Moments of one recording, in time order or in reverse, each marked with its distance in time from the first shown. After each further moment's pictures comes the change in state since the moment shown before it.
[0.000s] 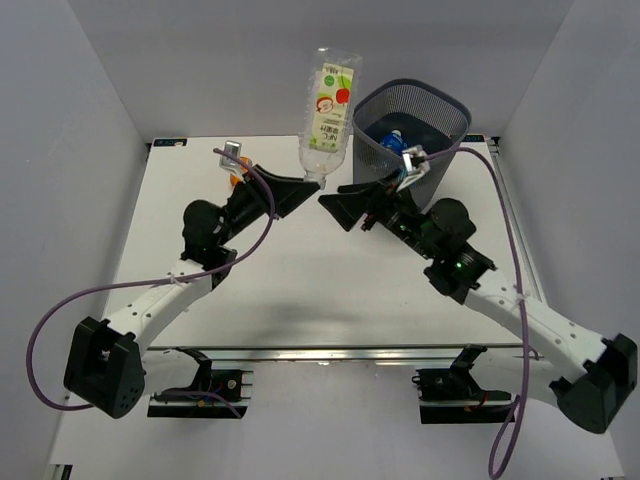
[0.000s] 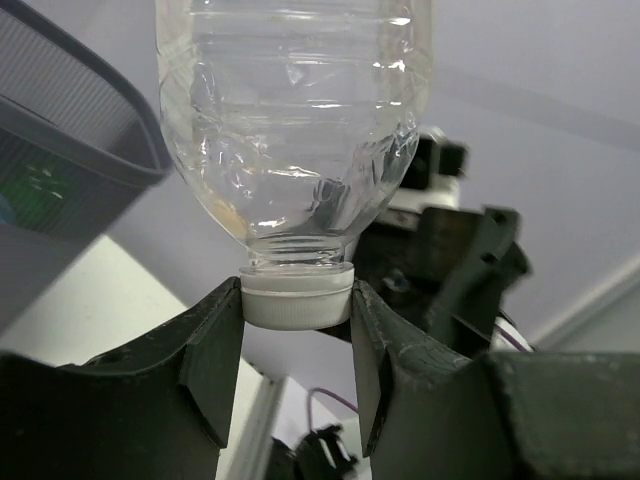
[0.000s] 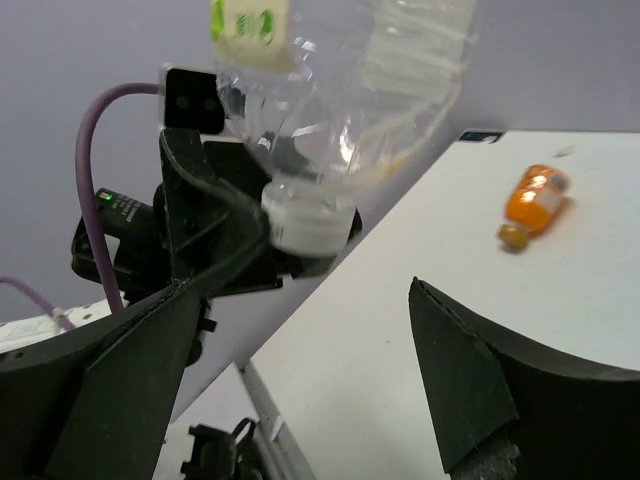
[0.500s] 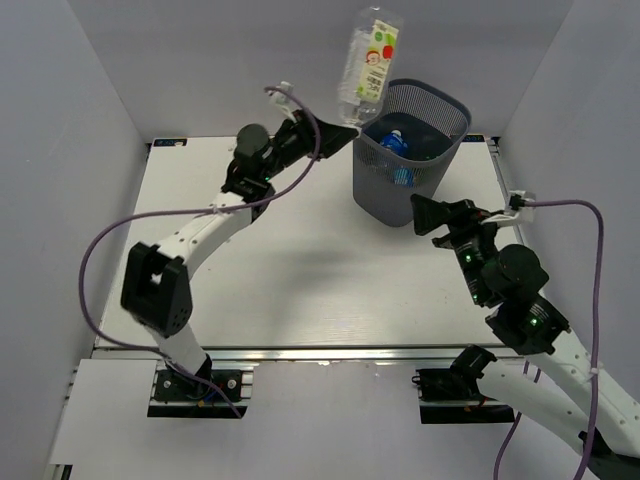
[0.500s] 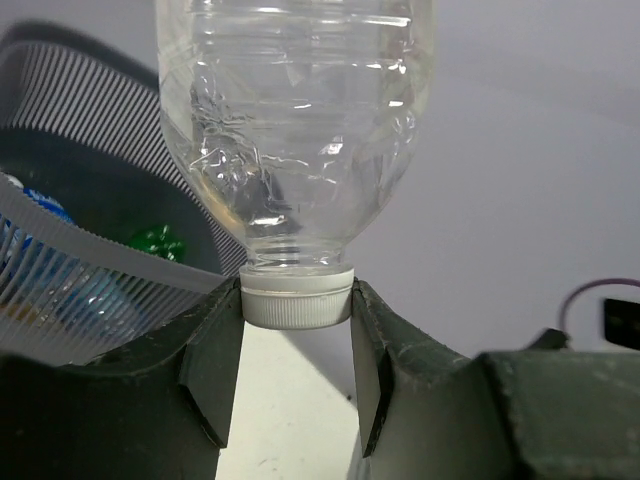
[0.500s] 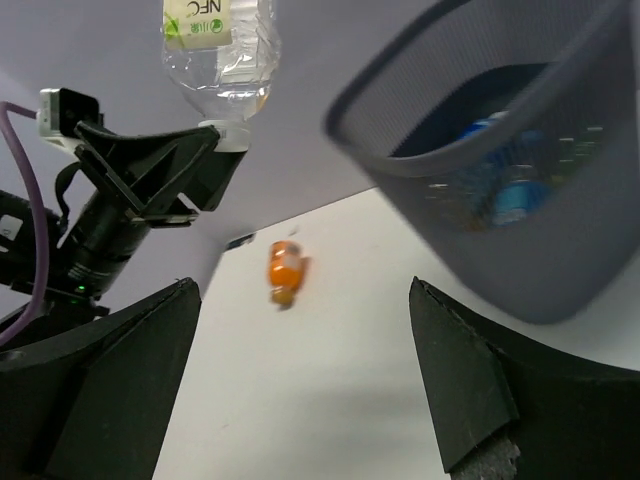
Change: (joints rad) left arm -0.028 0.476 0.615 -0.344 -0.058 0.250; right arm -0.006 -0.479 -0.093 -0.468 0.663 -0.103
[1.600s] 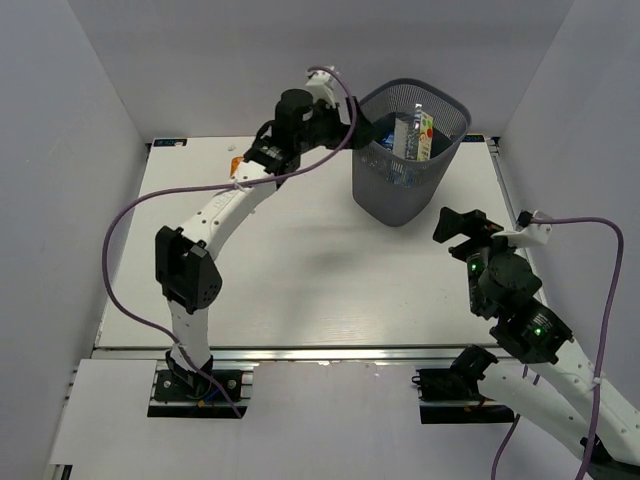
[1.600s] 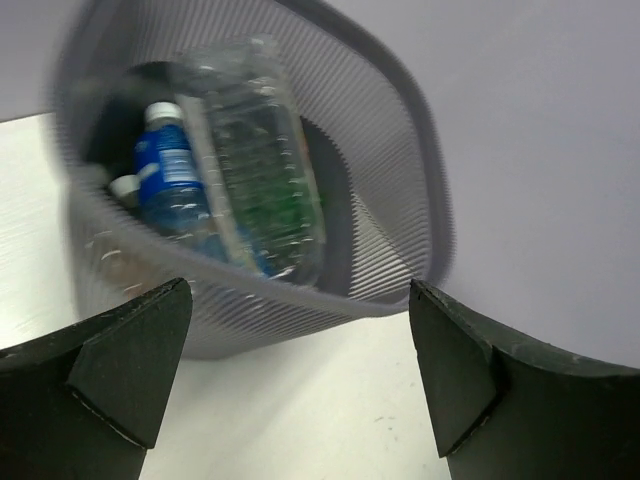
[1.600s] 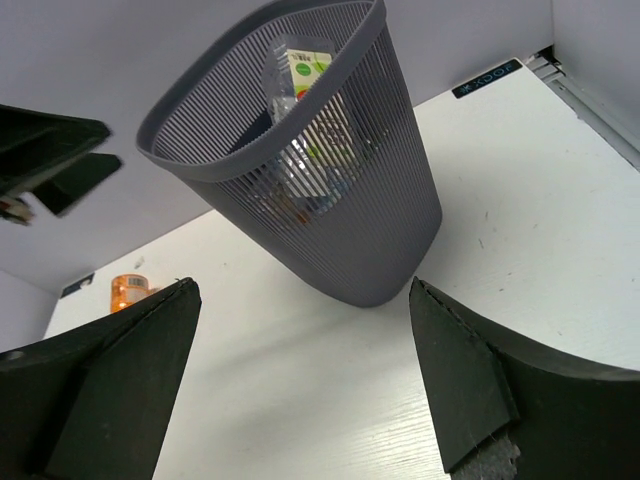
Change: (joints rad) left arm -0.097 0.298 0.583 -0.723 -0.208 0.386; right arm -0.002 -0.103 -0.063 -0.192 0.373 -0.071
